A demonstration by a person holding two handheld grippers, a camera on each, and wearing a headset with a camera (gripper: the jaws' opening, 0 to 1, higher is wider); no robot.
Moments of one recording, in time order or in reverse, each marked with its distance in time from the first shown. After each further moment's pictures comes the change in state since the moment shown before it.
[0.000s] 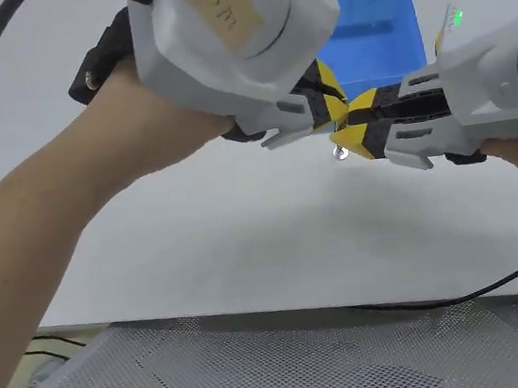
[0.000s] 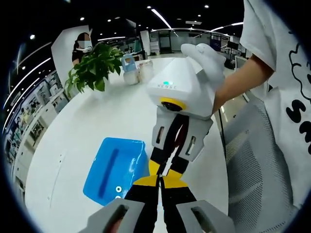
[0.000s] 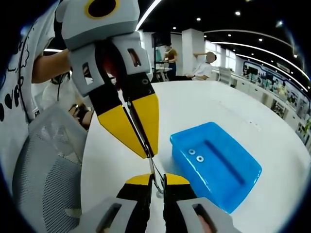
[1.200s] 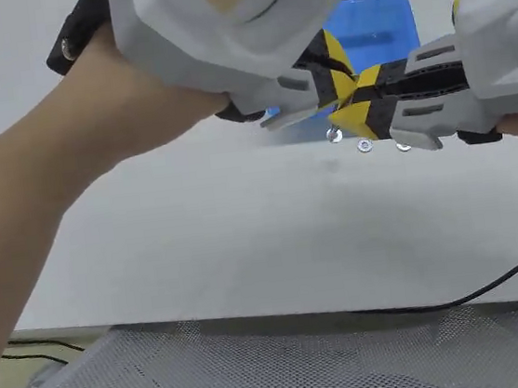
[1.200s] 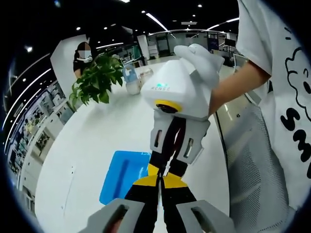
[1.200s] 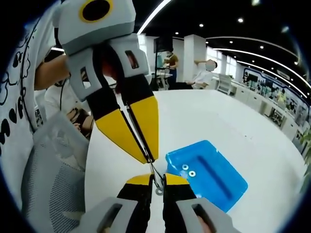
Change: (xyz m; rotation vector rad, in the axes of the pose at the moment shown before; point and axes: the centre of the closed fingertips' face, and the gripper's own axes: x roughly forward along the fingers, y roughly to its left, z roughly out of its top) left arm -0.031 0.005 0.032 0.065 -0.039 0.057; right arm -0.020 -0.011 0.037 -0.034 -0.051 -0.024
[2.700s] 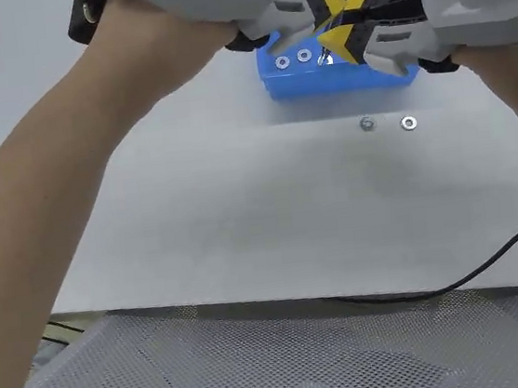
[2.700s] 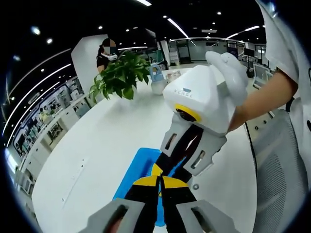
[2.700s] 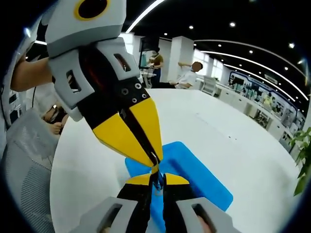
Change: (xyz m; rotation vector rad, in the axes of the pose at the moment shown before) left arm 0.035 0.064 -0.024 -0.109 -0.057 0.144; right arm 0.038 -0.066 -0.011 -0.003 0.007 -0.167
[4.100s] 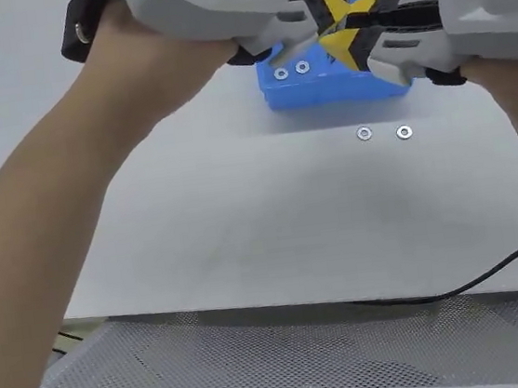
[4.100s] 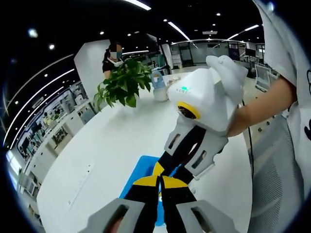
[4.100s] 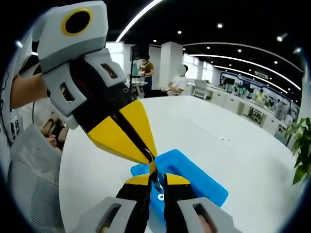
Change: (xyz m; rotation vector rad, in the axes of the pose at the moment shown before) left arm -0.028 -0.013 0.026 0.024 -0.043 0.052; right arm -0.029 0.006 0.024 0.070 -0.075 -0.057
